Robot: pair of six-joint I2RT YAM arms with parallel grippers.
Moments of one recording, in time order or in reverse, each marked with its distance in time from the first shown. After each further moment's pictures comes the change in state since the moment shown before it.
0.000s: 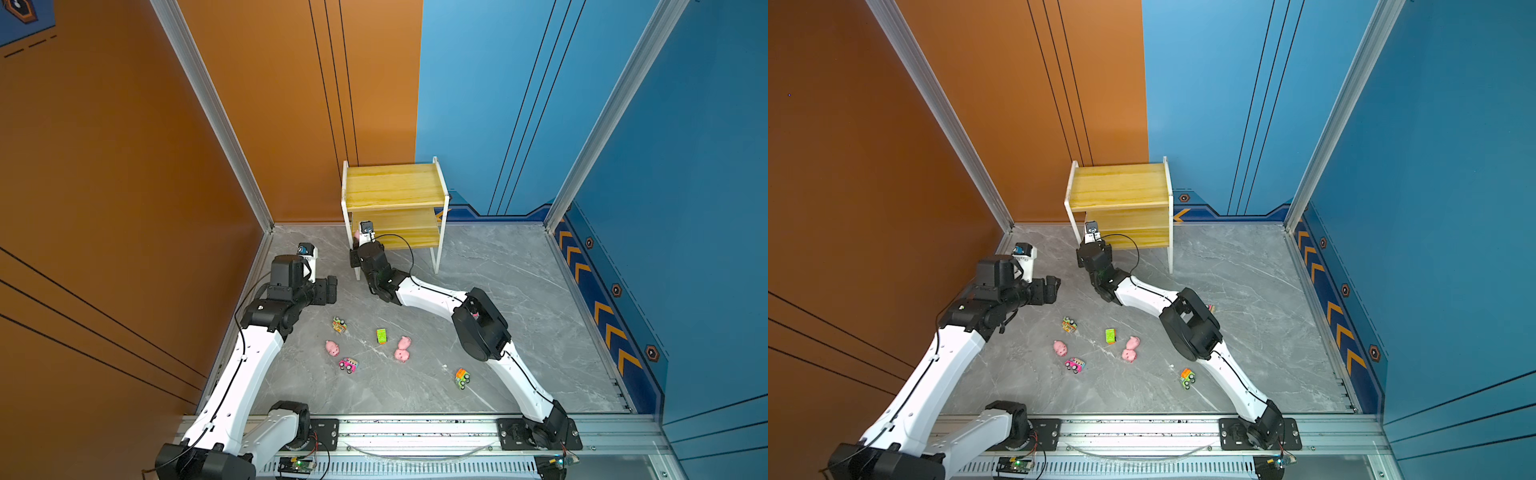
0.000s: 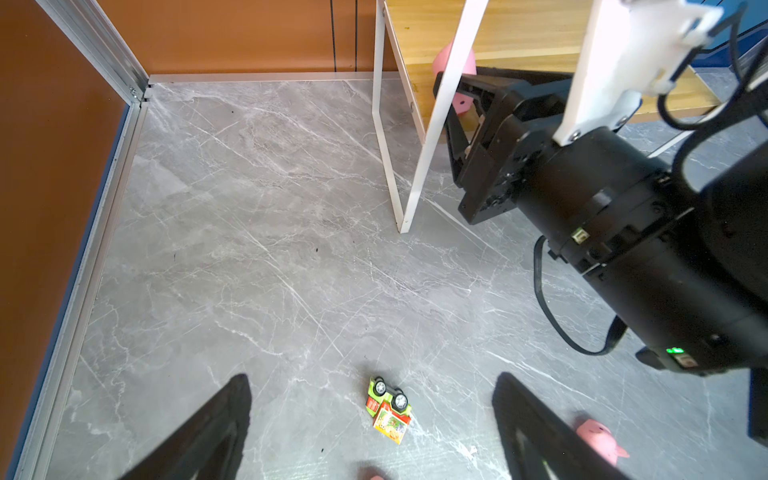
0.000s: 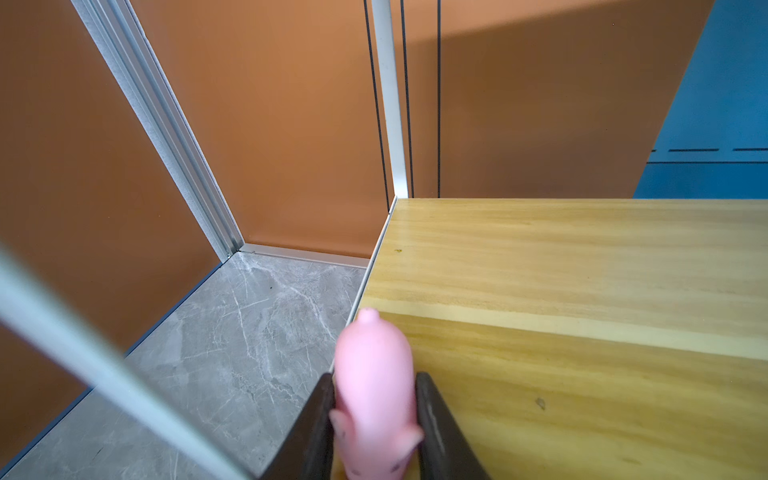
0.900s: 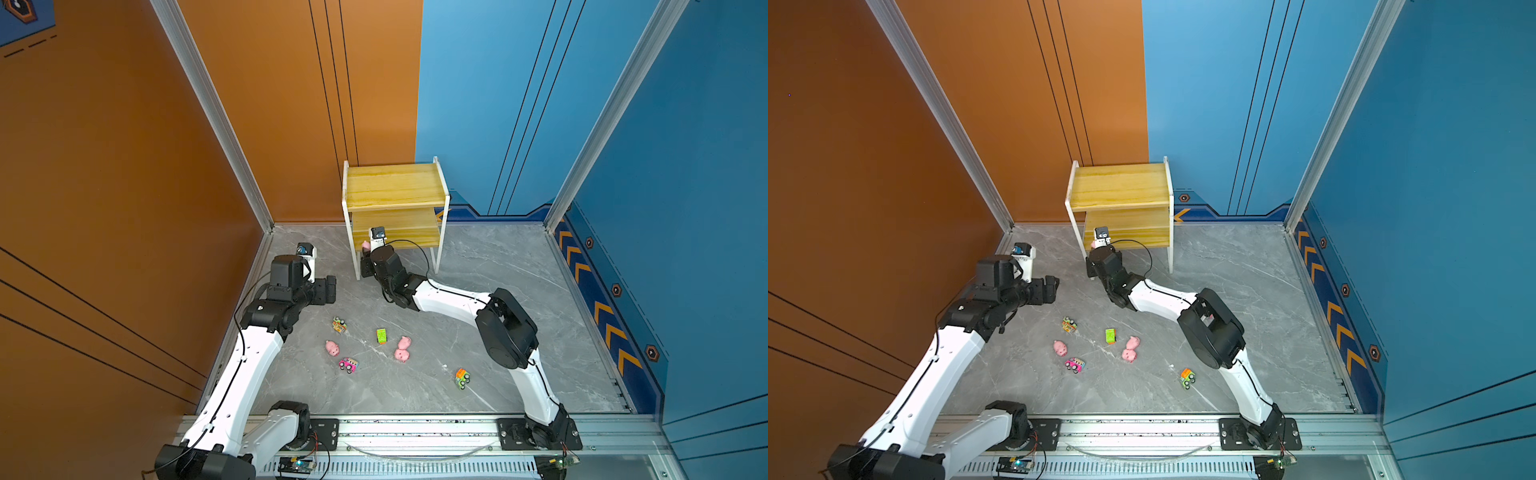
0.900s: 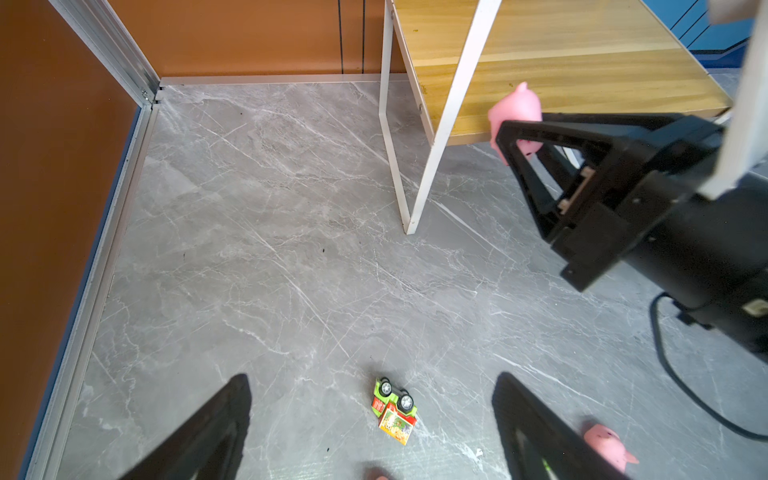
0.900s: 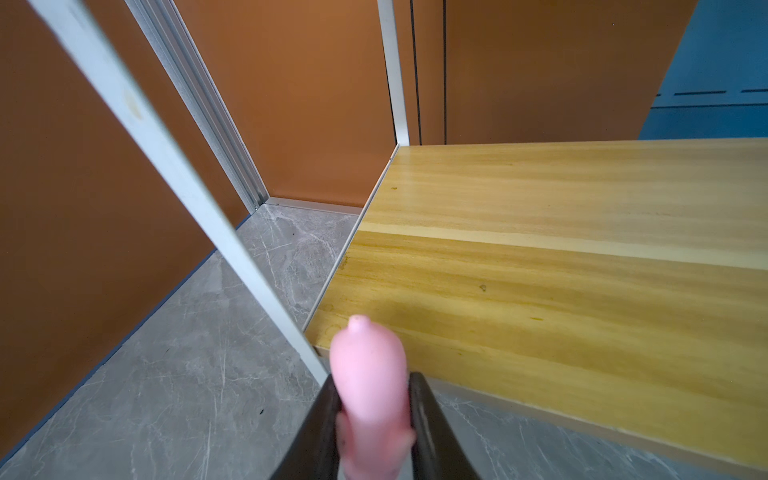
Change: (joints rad) left arm 0.000 -0.006 0.000 -0.002 -0.019 0.003; right arm 0.000 -0.218 -0.305 -0.016 -0.102 0.068
